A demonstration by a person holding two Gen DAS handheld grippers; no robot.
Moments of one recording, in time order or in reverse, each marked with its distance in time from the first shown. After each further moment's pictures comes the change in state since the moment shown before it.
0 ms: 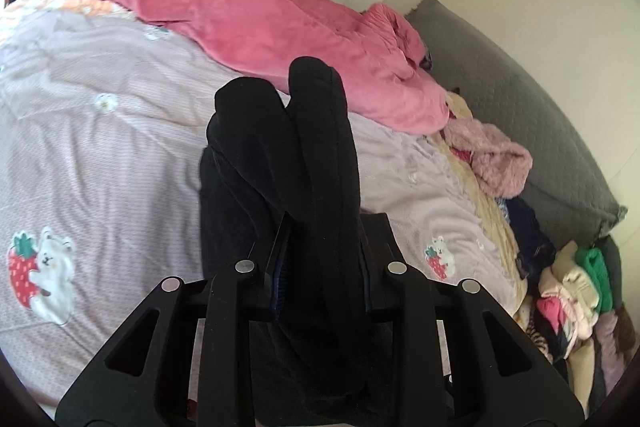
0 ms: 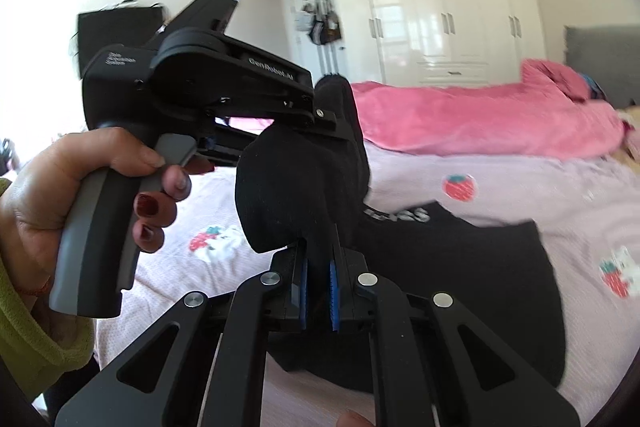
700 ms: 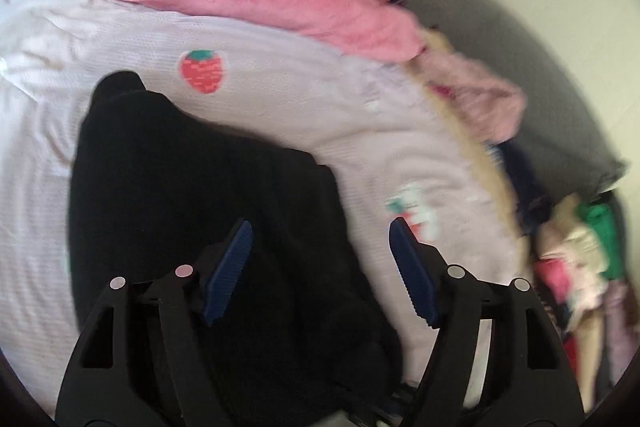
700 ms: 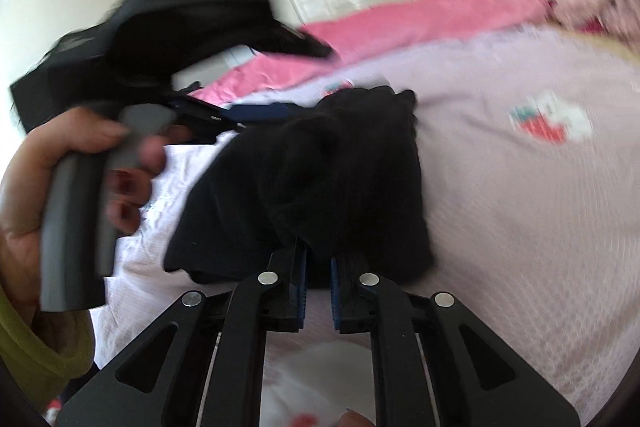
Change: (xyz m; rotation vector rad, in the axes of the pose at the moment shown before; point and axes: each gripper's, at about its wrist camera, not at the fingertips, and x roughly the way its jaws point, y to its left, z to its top) left arm 0.106 -0.079 -0.049 0.047 0.144 -0.100; right arm -0.044 -0.124 -0.081 0.347 0.144 -0.102
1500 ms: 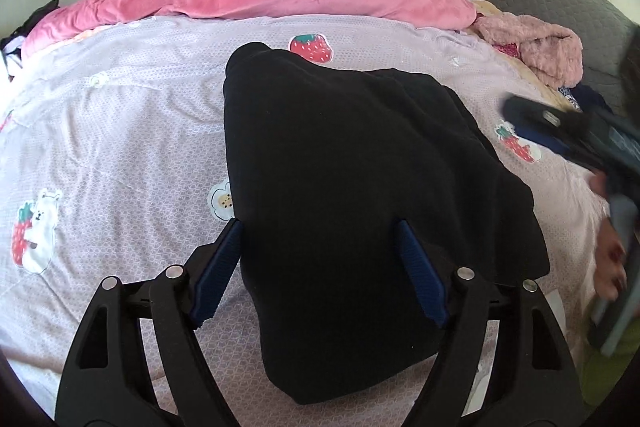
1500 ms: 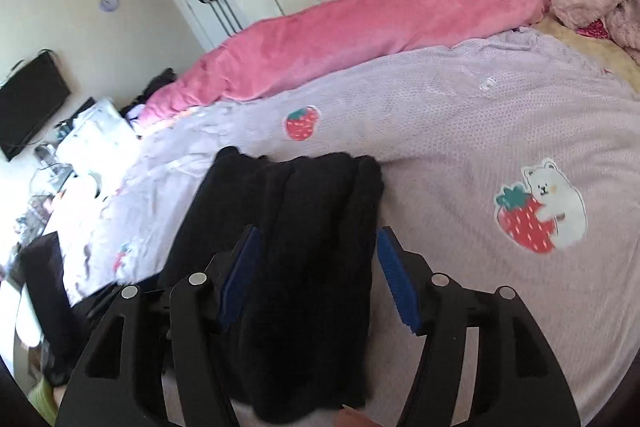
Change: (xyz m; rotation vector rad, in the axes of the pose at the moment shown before) left arm -0.041 0.044 -0.070 0.208 -0.040 0.397; right arm 0.033 -0.022 0.110 0.023 0.123 -0.082
